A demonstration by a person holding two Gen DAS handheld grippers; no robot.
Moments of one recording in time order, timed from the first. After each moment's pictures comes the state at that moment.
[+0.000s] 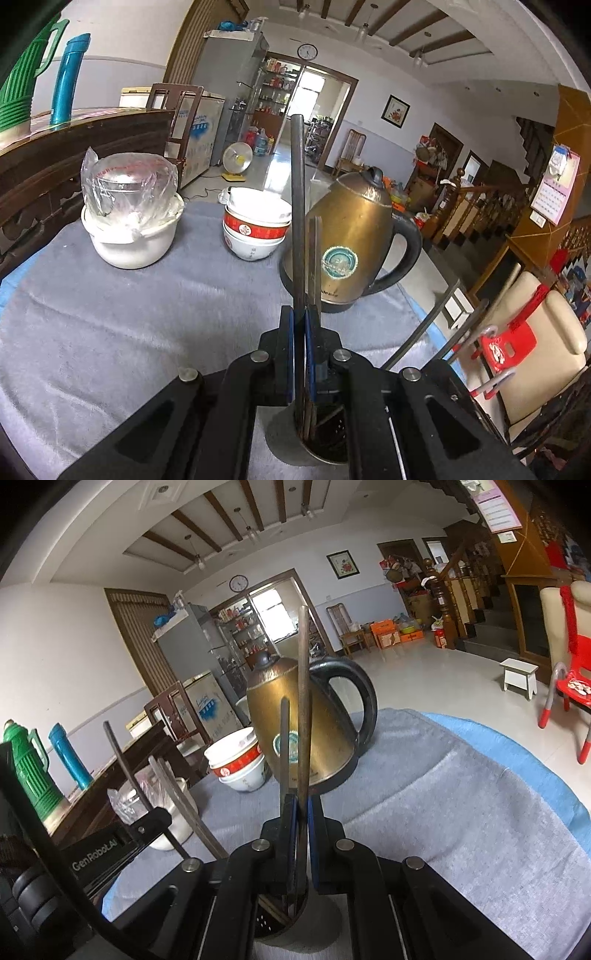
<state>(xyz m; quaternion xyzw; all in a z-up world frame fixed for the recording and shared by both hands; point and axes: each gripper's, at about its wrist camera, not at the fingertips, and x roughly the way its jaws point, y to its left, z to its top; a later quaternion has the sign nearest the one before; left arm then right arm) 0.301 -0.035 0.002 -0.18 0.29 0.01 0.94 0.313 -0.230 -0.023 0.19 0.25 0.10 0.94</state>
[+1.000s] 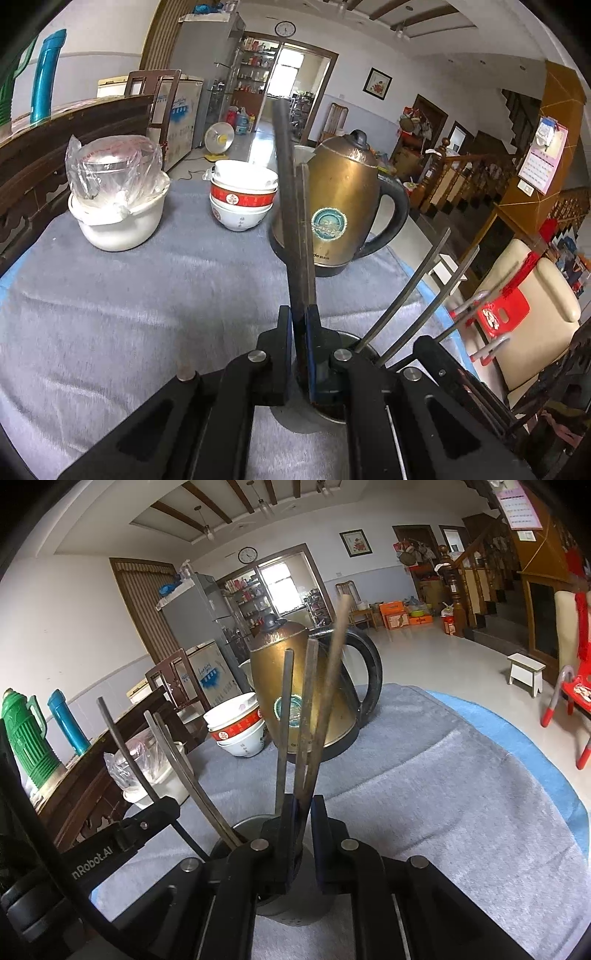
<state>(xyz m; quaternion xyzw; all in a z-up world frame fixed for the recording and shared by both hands) 0.289 -0.038 -0.010 -0.15 0.33 -0.03 0.93 0.309 -0.227 -0.034 0.16 0.30 0.11 0.94</state>
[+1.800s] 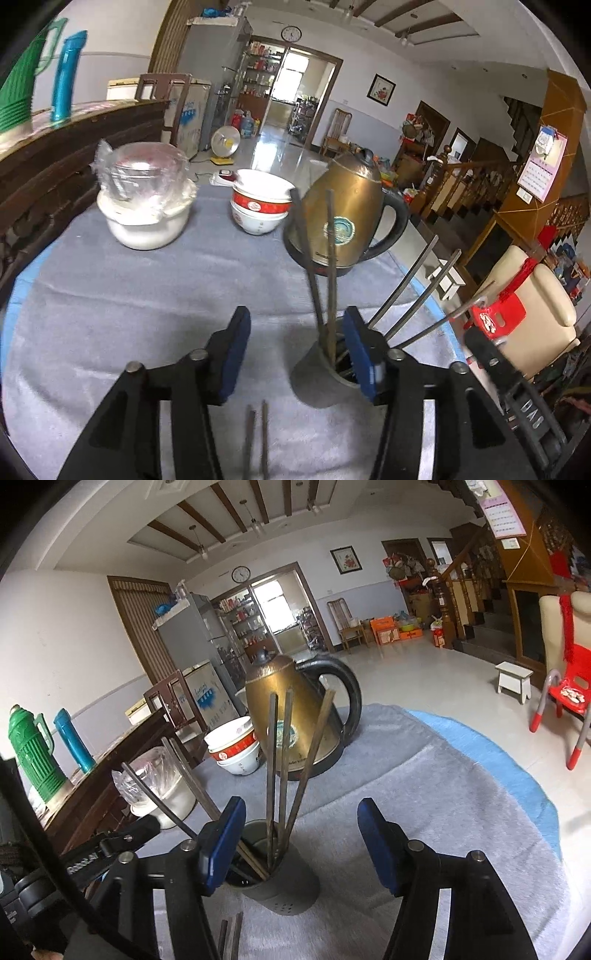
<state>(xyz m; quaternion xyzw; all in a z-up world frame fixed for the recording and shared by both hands) 0.238 -0.004 0.012 -0.16 0.32 -0.02 0.93 0.262 -0.258 -0.005 0.18 0.26 0.09 0.95</state>
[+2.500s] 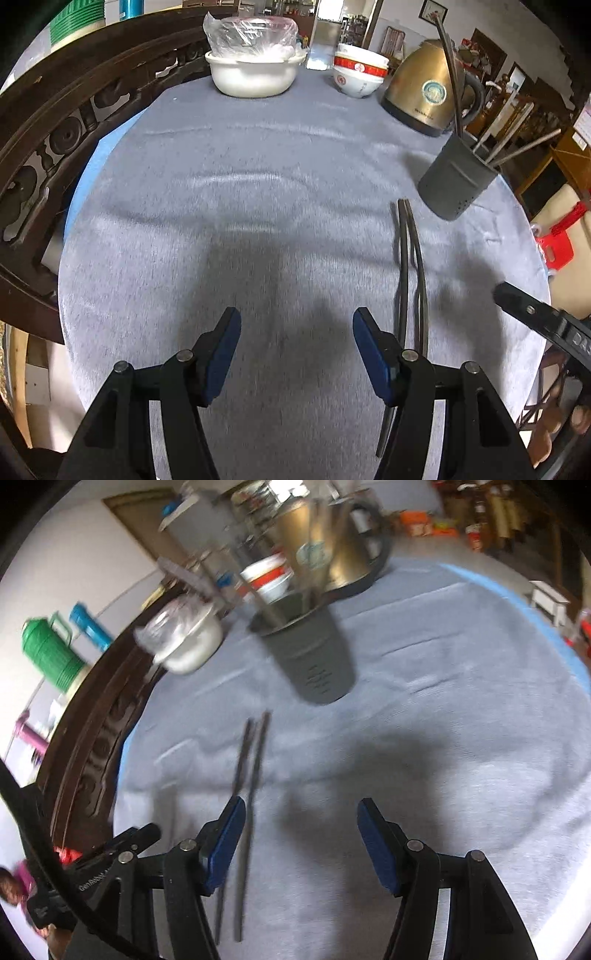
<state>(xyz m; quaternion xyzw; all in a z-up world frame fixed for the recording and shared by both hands) 0.120 0.052 -0.089 -0.12 0.51 0.06 0.85 0.203 -0.203 -0.089 0.13 0.50 0.20 0.83</state>
